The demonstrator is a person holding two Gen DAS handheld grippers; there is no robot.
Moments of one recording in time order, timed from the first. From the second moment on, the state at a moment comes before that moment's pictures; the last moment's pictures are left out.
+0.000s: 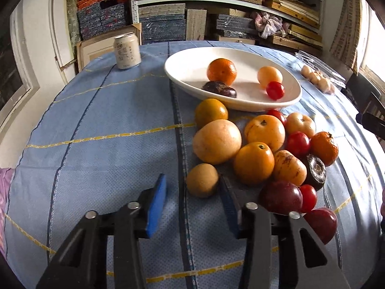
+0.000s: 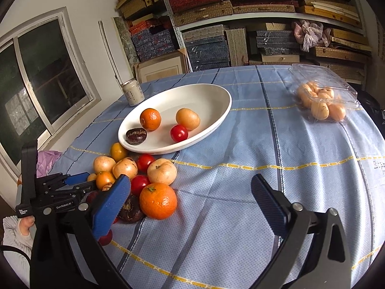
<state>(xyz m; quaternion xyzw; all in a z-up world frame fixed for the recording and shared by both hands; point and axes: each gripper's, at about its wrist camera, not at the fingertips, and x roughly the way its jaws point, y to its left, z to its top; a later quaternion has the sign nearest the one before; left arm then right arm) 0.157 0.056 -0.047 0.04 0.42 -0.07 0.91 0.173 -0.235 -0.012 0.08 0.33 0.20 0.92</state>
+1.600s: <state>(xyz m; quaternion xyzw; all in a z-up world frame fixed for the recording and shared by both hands) 0.147 0.056 -0.036 0.02 0.40 -0.08 0.92 0.184 -0.176 -0.047 0.00 0.39 0.24 0.89</state>
